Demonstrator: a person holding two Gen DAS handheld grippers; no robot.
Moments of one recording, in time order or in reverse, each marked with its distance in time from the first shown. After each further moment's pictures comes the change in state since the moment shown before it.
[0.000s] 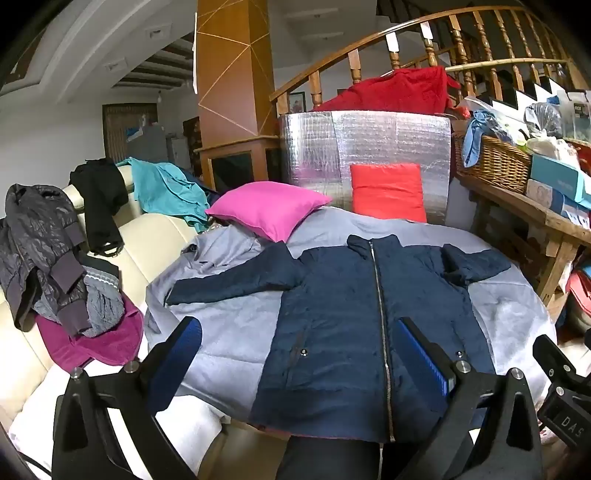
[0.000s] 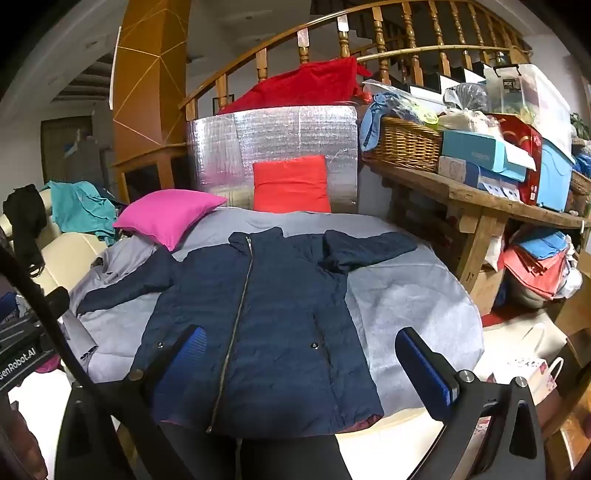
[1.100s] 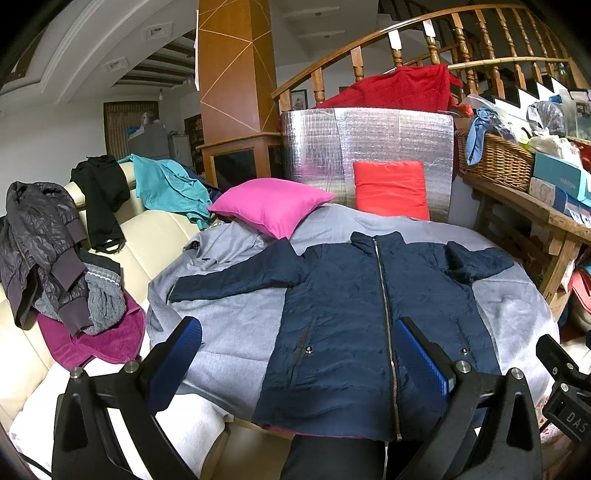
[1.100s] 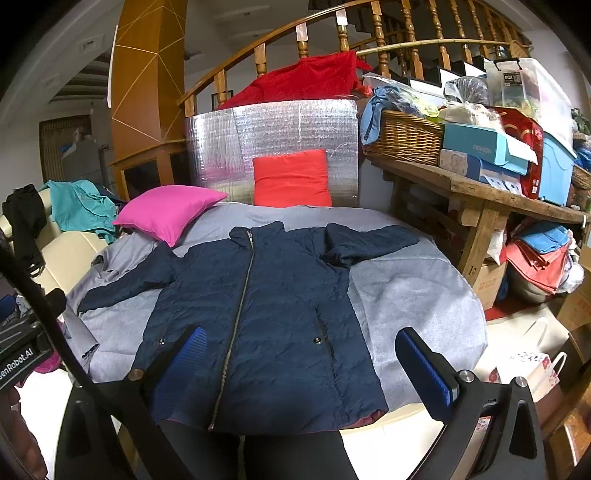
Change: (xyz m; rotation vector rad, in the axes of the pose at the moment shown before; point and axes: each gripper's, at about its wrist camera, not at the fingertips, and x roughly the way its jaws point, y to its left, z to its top) left arm 0.004 0.006 -0.004 -0.006 0.010 0.007; right arm 0.008 0.001 -0.005 0.015 0.013 0.011
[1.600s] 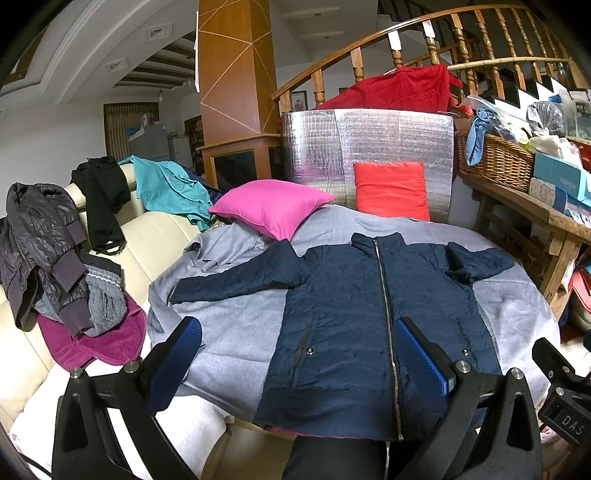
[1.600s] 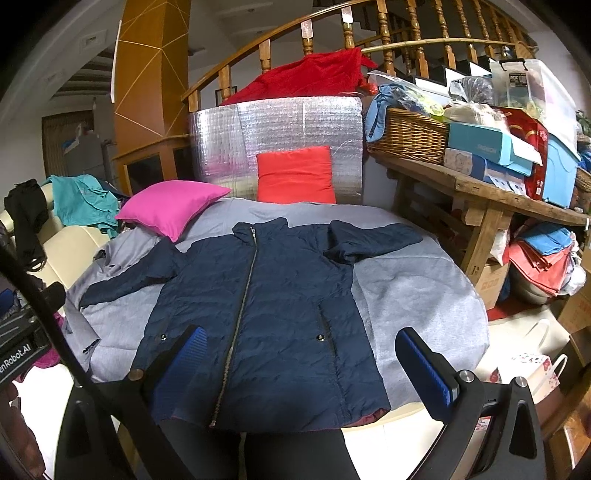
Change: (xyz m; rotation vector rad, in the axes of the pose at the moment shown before) left arm 0.000 -0.001 0.000 0.004 -0.004 0.004; right arm 0.001 0.006 -0.001 -0.014 0.013 0.008
